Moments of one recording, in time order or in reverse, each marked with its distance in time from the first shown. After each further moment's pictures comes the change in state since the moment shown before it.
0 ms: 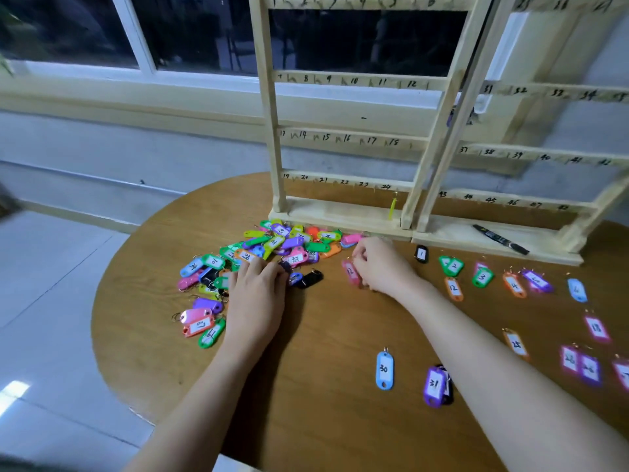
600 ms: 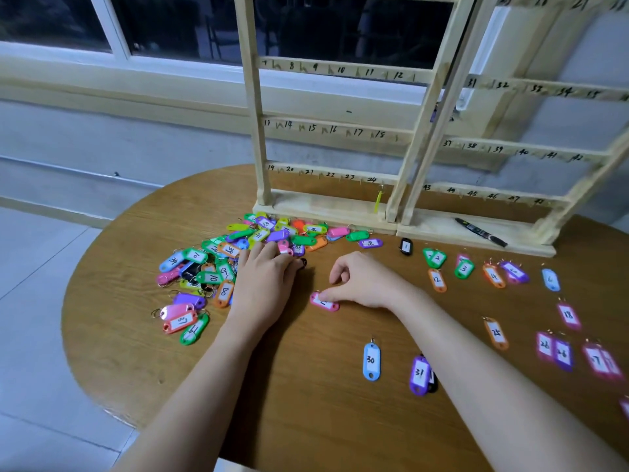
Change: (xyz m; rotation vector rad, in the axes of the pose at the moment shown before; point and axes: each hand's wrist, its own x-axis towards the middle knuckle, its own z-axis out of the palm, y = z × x) left_hand 0.018 0.022 0.009 -0.028 0.010 0.233; right_hand -0.036 -0.006 -0.006 -0.010 -0.280 -0.060
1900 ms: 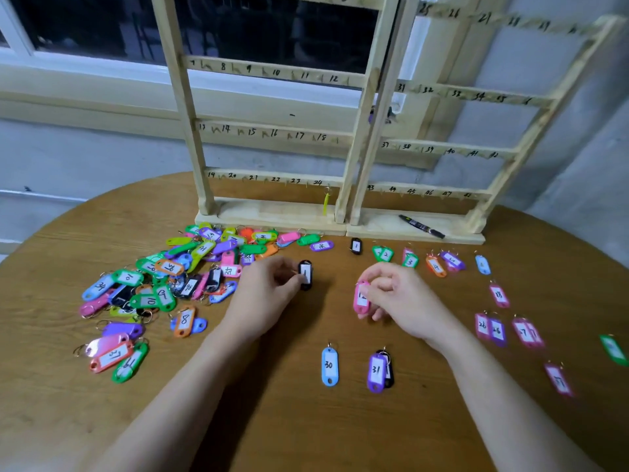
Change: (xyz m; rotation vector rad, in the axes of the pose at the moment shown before) left_hand 0.013 0.066 -0.004 -0.777 -0.343 -0.180; right_hand -0.098 0.058 -0.029 0.503 0.274 0.141
